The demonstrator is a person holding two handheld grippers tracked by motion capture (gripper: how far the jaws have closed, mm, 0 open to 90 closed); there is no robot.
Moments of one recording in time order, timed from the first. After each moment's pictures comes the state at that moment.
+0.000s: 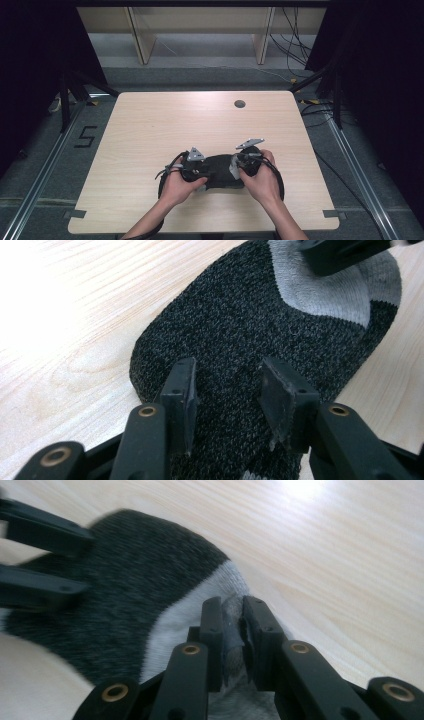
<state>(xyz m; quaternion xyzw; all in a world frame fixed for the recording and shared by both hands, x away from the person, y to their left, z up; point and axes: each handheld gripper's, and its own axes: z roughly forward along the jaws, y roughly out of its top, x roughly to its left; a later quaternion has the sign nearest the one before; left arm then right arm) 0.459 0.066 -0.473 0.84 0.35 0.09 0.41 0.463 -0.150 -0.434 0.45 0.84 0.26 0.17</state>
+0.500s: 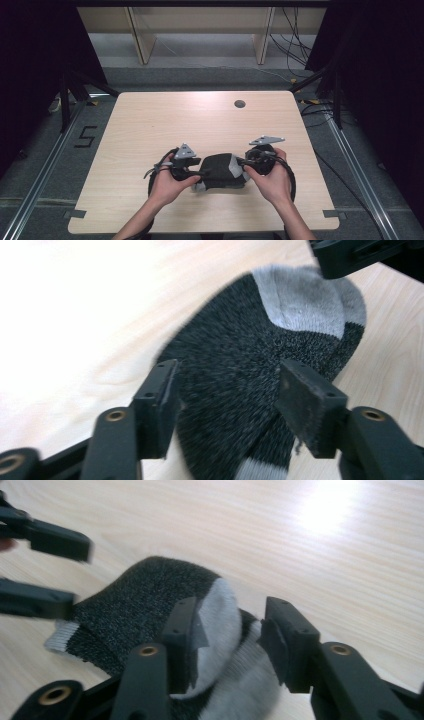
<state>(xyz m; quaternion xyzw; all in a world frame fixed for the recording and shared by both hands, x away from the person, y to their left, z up) 0.450 0.102 -0.445 0.81 0.34 0.11 0.46 0.453 -0.180 -0.414 0.48 0.79 0.36 0.13</state>
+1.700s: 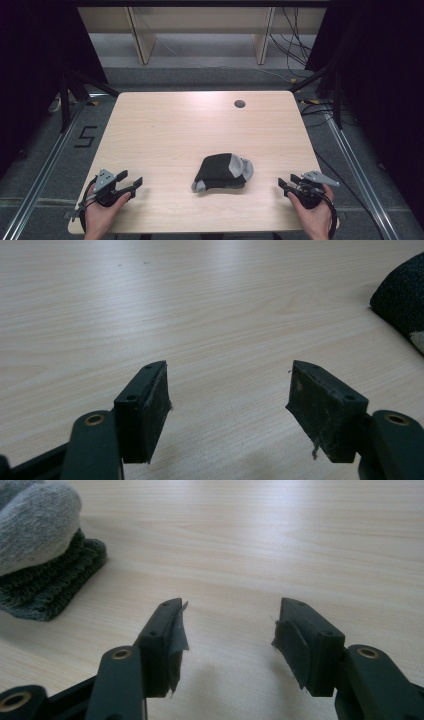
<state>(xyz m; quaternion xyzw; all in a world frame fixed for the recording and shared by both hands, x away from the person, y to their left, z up) 0.392 0.278 -0.513 0.69 0.49 0.25 0.47 0.397 -0.308 -0.504 0.54 0.70 0.41 0.22</state>
